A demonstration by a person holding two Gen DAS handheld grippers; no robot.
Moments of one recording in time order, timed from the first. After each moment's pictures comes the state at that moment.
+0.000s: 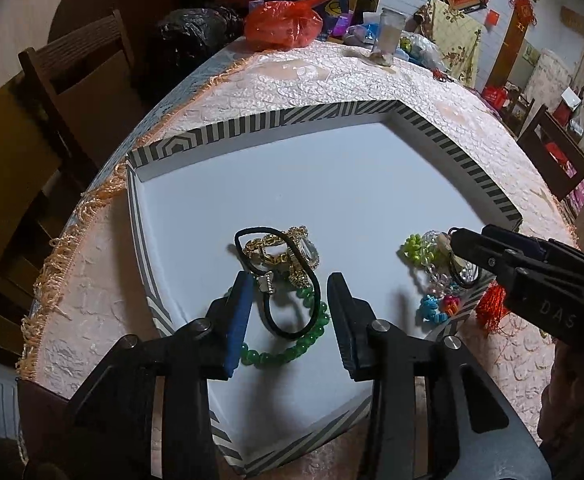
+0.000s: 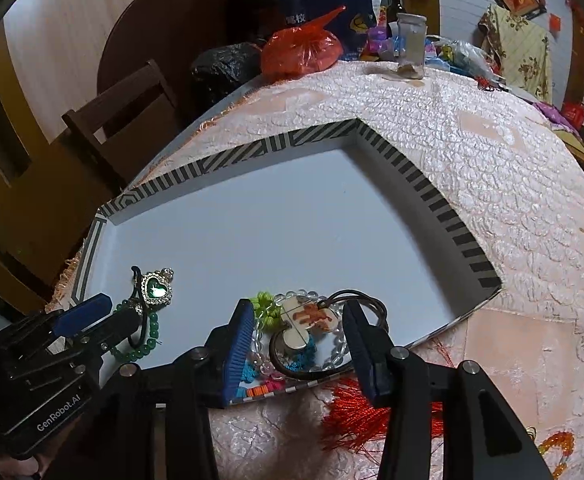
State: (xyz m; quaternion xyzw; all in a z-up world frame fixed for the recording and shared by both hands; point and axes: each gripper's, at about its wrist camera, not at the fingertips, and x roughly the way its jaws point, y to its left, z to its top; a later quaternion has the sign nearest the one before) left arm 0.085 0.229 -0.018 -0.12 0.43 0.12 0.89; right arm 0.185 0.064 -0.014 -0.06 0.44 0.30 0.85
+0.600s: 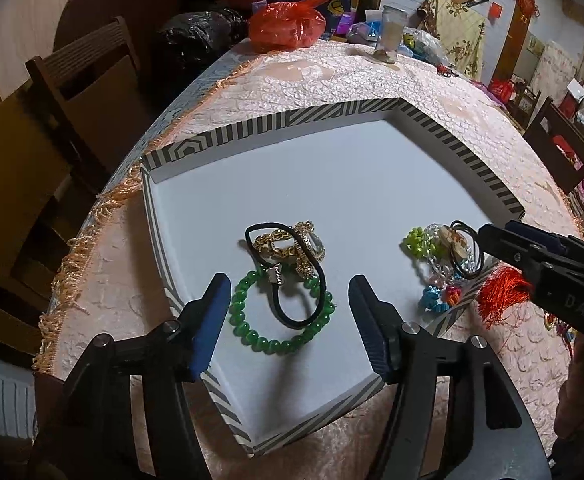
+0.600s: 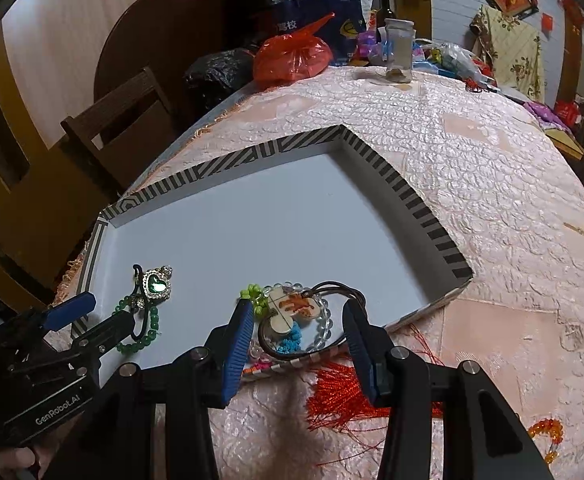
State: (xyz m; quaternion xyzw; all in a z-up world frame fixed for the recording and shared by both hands) left arm 0.078 0.225 -0.012 -0.10 0.44 0.13 0.88; right arm 0.175 0.047 -0.002 -0.06 0.44 0.29 0.85
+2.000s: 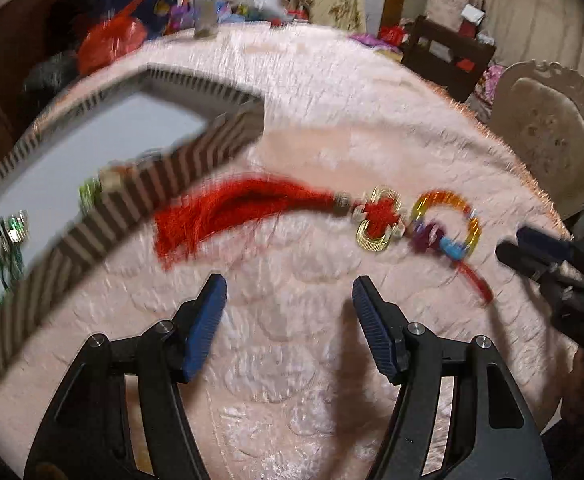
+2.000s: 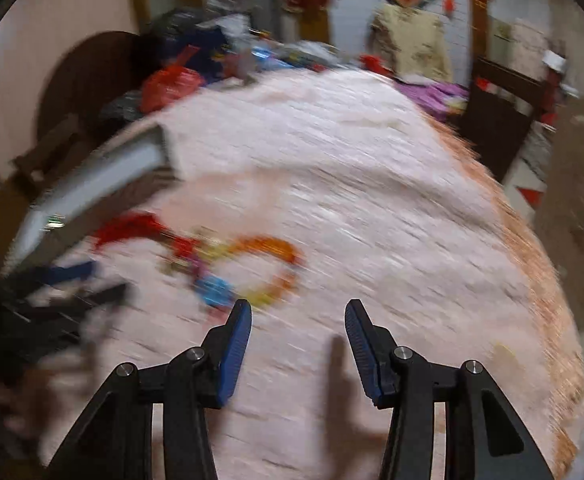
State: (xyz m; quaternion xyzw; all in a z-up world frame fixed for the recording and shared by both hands) left arm 0.090 0.001 -0.044 -0.01 0.44 -0.04 0.90; right arm 0.102 -0.211 -0.040 -0.01 0.40 0.19 0.90
